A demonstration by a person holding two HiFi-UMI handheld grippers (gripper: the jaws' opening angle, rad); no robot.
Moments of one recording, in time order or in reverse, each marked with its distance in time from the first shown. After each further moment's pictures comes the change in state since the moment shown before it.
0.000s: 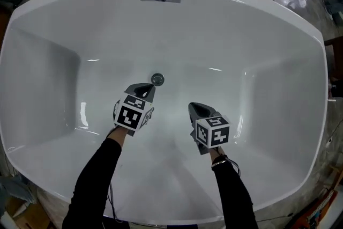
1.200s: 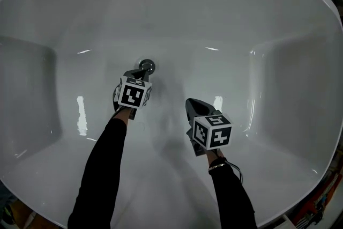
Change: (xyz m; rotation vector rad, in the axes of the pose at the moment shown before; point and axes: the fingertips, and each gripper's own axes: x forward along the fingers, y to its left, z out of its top) left arm 0.151 0.048 -0.110 -0.004 0.128 0.077; right arm 0.060 -0.034 -0.076 0.179 0.020 -0.055
